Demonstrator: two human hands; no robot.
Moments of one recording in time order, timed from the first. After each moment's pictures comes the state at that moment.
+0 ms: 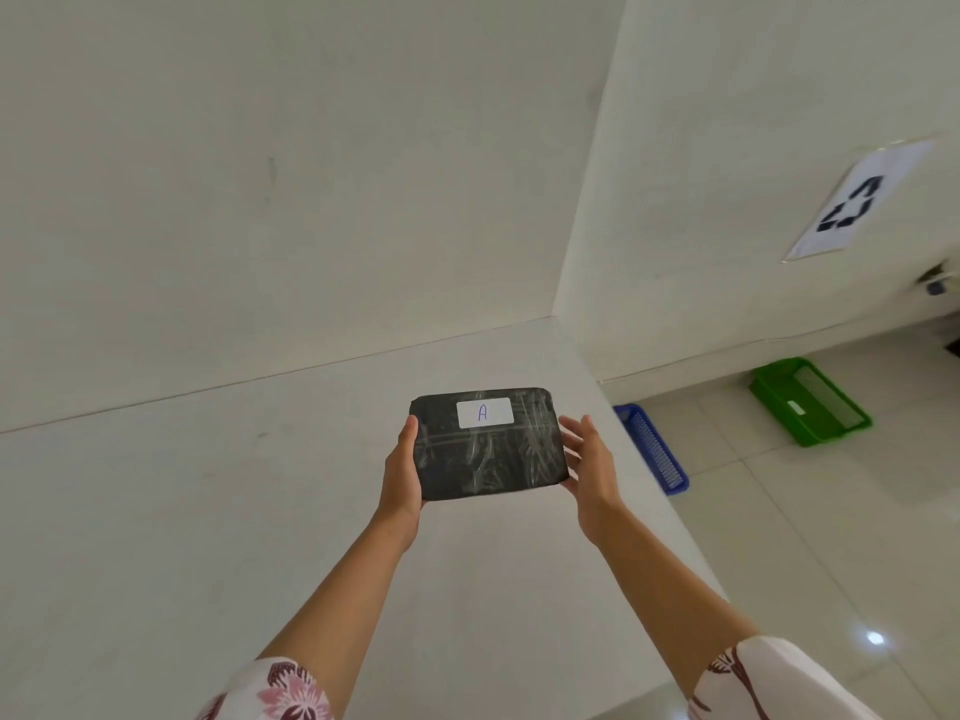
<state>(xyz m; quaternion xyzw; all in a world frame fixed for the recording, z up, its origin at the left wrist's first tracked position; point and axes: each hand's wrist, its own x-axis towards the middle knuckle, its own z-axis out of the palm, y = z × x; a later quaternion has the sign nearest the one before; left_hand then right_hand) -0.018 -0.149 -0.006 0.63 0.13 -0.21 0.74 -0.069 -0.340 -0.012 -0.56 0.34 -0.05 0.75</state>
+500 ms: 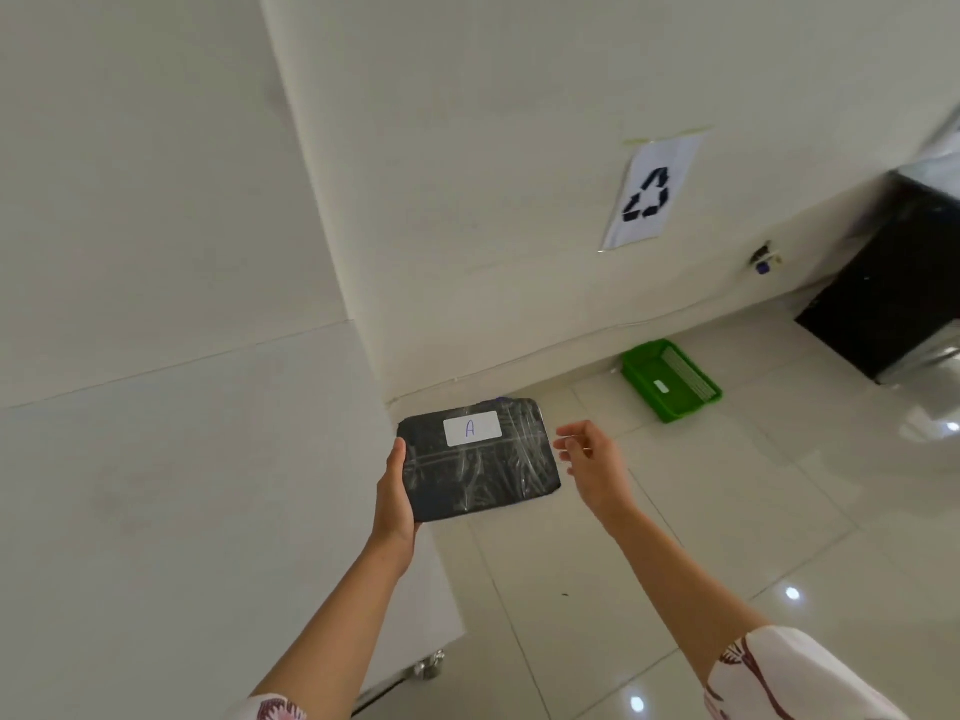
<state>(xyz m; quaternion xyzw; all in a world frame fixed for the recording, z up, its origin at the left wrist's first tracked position) -0.148 -0.476 -0.012 0.60 0.11 -0.25 0.75 -0.207 -0.694 -0.018 -0.77 0.33 -0.09 0.55</state>
